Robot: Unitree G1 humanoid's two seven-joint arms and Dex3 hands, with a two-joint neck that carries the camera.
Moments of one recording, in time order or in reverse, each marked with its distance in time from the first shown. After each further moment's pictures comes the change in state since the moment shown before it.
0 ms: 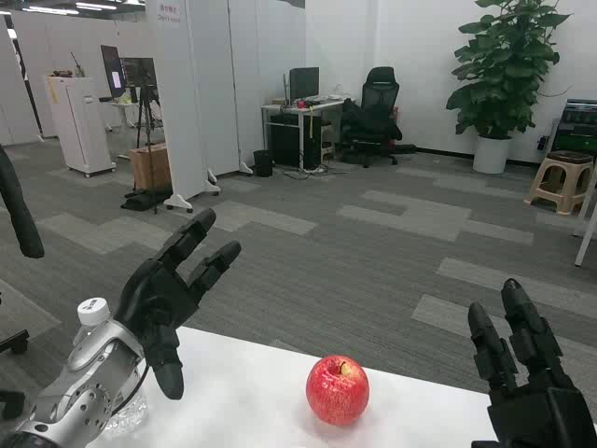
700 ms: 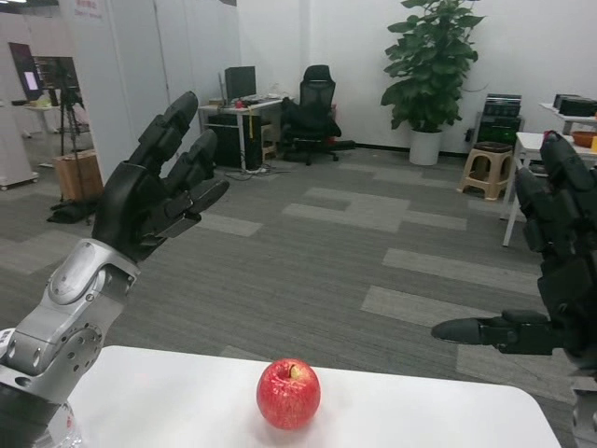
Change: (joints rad) left arm -0.325 0.034 -0.128 -0.216 0.231 0.011 0.314; right arm -0.126 -0.061 -0.413 -0.401 -0.273 0.389 -0.098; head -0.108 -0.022
